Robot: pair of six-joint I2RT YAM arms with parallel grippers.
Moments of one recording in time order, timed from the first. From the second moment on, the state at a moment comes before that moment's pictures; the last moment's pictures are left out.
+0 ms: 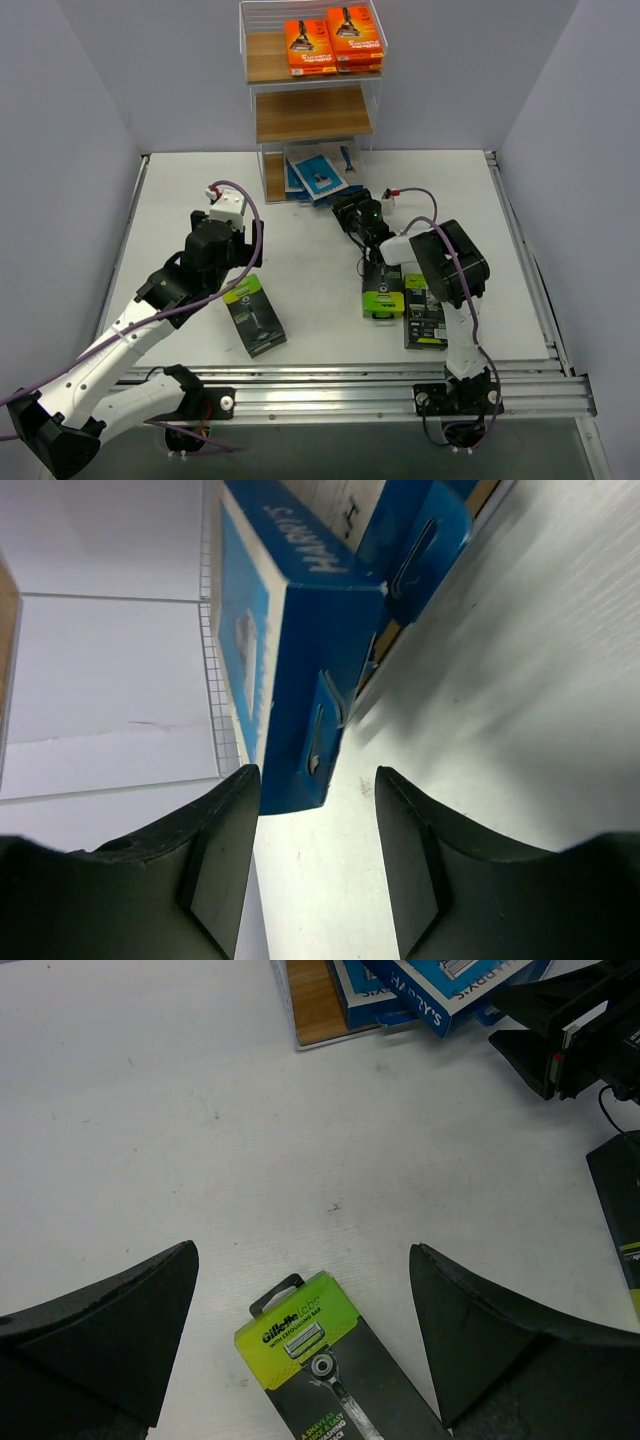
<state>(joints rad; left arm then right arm) -0.67 0.97 0.97 -0.44 -0.48 -0.18 0.47 2.12 1.06 0.79 0.16 1.39</state>
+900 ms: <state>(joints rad) -0.67 0.96 0.97 -0.44 -0.47 -0.17 0.38 2.13 1.16 0.65 -0.11 1.29</state>
